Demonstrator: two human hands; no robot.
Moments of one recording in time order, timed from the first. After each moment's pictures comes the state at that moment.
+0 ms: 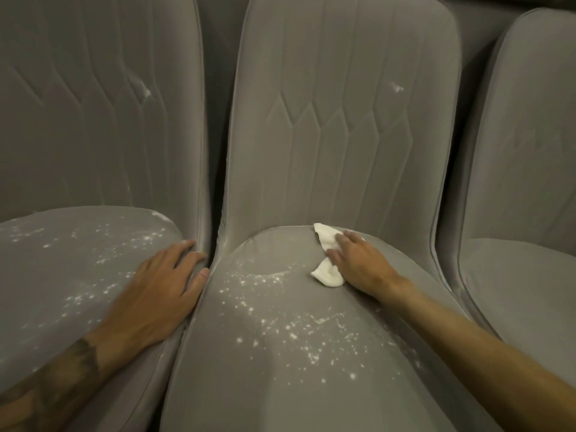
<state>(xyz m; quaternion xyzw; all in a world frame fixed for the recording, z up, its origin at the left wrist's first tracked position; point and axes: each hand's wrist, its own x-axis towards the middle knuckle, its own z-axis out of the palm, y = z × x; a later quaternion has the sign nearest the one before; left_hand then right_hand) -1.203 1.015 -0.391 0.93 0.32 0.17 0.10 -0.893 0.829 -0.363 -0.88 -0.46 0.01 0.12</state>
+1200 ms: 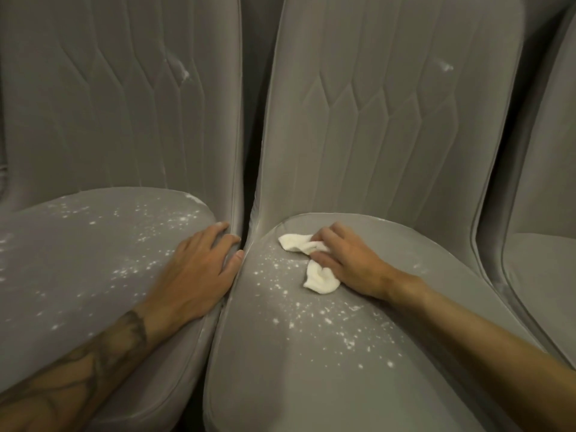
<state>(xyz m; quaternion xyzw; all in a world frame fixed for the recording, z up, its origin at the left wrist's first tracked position) -1.204 1.018 -0.397 0.93 0.31 0.17 0.08 -0.942 0.857 -0.372 -0.75 -0.64 0.04 0.18</state>
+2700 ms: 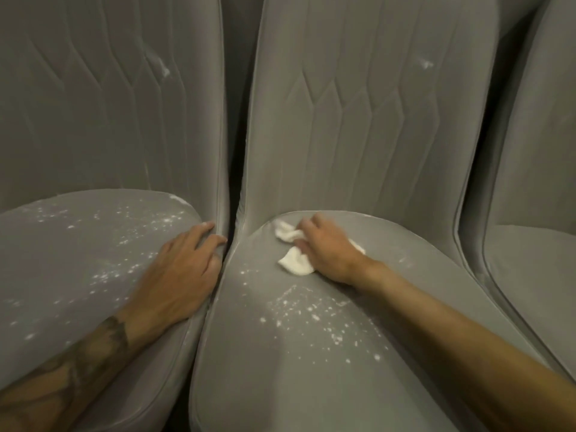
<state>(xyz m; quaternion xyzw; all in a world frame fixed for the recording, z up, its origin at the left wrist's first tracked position) -1.208 1.007 -0.386 0.94 0.29 0.17 0.05 -0.946 0.882 -0.376 -0.78 -0.61 -0.02 0.17</state>
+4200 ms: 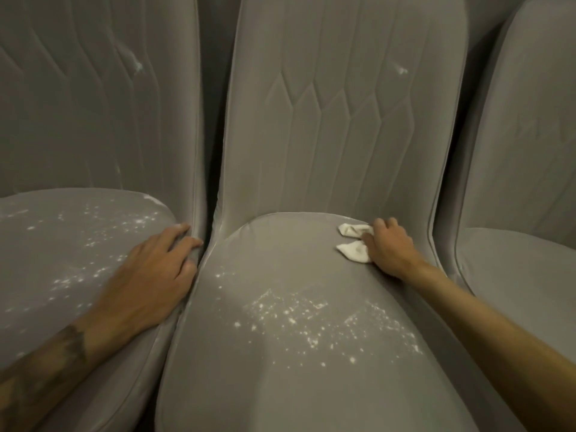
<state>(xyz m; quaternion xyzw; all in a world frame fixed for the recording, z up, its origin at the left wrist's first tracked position) -1.206 1.015 -0.394 0.94 0.28 0.18 0.05 -0.850 0.799 -0.366 -0.92 -0.36 -0.04 0.13</state>
